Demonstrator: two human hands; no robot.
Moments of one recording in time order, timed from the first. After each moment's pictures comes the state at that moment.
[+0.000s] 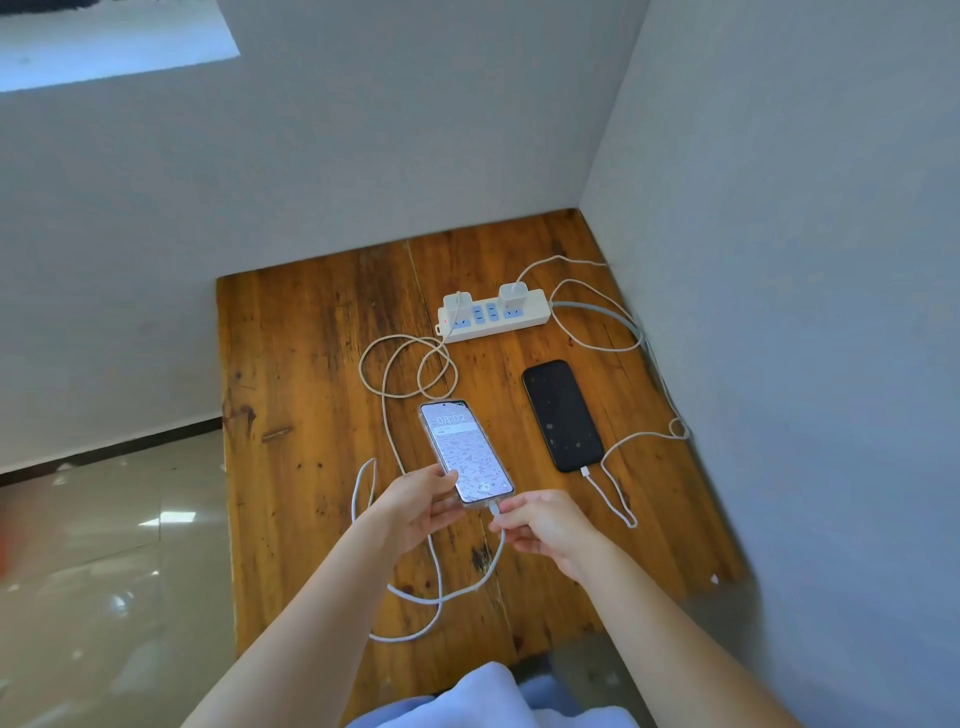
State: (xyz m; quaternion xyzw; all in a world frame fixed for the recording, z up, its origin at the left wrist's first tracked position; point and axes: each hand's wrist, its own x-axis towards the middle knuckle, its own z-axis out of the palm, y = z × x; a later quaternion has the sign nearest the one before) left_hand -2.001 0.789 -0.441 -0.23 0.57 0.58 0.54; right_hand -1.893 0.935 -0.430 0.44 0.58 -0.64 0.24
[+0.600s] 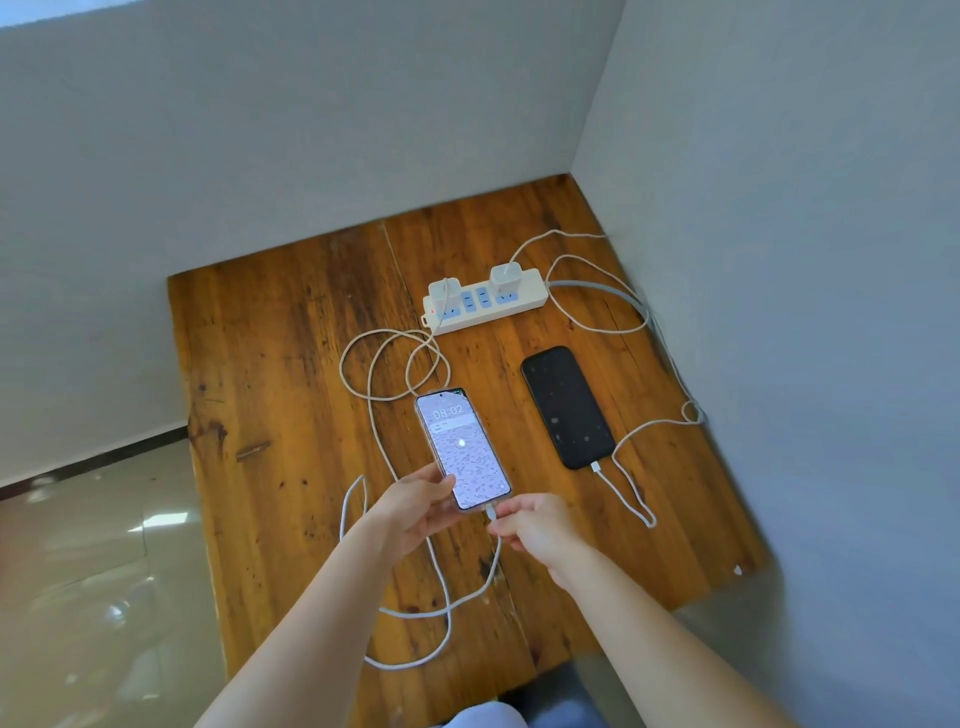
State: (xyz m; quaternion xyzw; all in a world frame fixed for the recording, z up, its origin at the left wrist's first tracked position) left_hand -2.026 0.792 -0.488 -0.23 0.56 0.56 0.57; right_hand -1.911 0.921 -0.480 0.50 0.60 -0.59 0.22
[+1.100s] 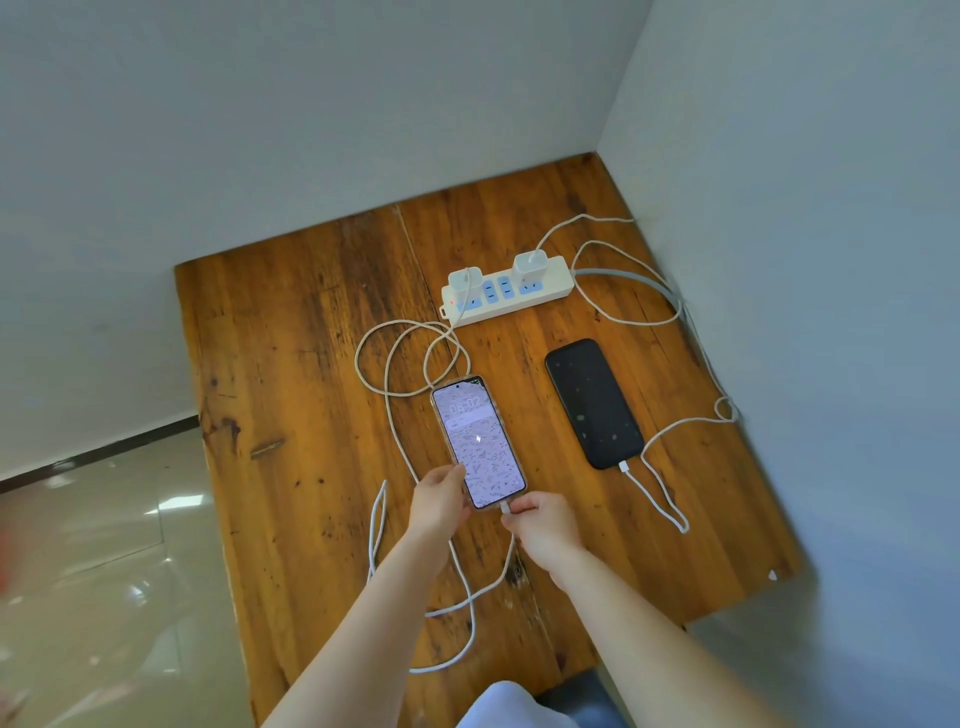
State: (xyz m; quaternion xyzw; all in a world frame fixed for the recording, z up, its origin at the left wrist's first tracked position) left_hand -2.014 0.806 -0.503 -0.26 0.71 0.49 0.43; right_hand -1.928 0.901 -0.515 0.52 0.64 -0.53 0.20
